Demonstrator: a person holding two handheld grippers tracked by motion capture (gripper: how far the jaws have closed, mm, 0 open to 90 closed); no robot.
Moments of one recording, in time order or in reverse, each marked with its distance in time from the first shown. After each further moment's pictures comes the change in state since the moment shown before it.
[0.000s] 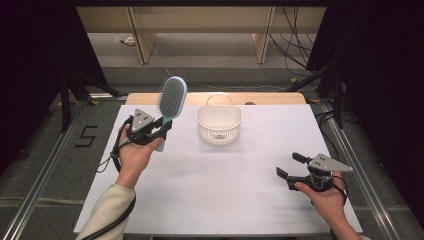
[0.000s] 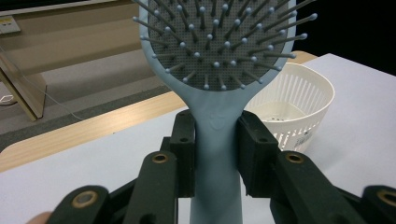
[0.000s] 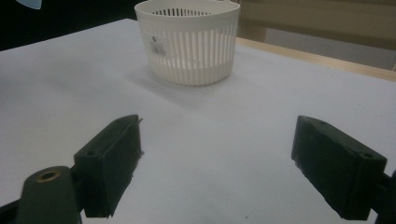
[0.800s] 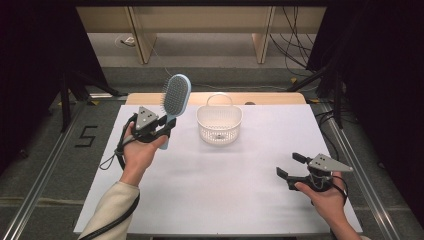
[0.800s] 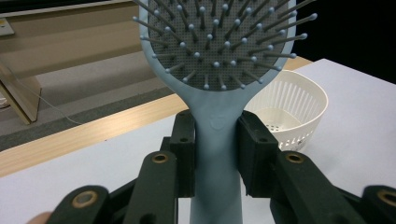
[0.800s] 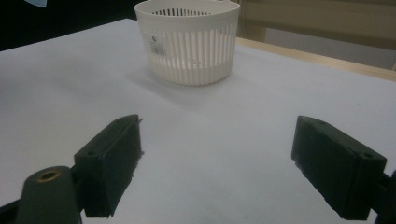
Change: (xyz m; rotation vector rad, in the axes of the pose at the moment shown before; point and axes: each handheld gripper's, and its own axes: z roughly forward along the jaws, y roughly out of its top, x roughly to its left) left arm -0.007 0.006 0.008 -0.012 -0.017 -0.003; right arm 0.000 0.000 0.000 0.000 0.000 -0.001
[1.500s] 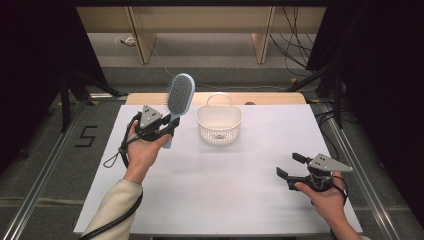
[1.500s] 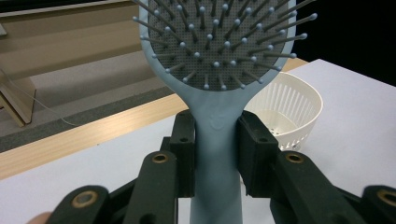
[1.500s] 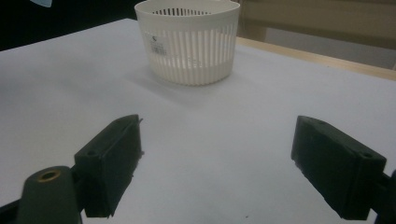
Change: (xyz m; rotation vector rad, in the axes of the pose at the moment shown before) left arm -0.004 0.003 0.007 0.004 -0.011 0.005; right arm 0.000 0.000 0.000 0.004 0.000 0.000
